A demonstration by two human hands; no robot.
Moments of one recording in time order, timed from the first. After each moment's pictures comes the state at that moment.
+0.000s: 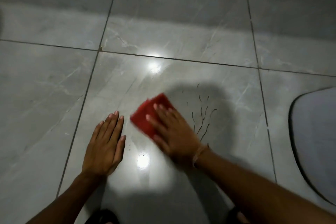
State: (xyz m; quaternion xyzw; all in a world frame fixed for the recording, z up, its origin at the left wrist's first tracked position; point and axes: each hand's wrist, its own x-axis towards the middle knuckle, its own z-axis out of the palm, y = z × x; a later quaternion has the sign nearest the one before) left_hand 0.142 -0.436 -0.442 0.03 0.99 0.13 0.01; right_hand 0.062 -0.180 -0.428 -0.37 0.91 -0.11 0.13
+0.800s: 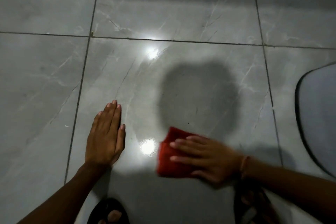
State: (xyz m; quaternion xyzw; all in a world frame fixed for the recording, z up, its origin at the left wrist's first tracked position) left_hand 0.144 -0.439 -0.446 0.03 0.99 0.13 0.00; right_hand 0.128 -0.078 -0.430 -0.57 0.80 -0.11 0.13
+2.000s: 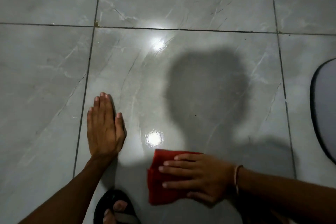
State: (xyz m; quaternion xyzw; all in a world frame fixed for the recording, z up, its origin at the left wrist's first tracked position) left_hand 0.145 -0.440 -0.444 -0.12 0.98 0.15 -0.03; right_hand 0.177 -0.123 -0.439 -0.65 0.72 -0.17 0.17
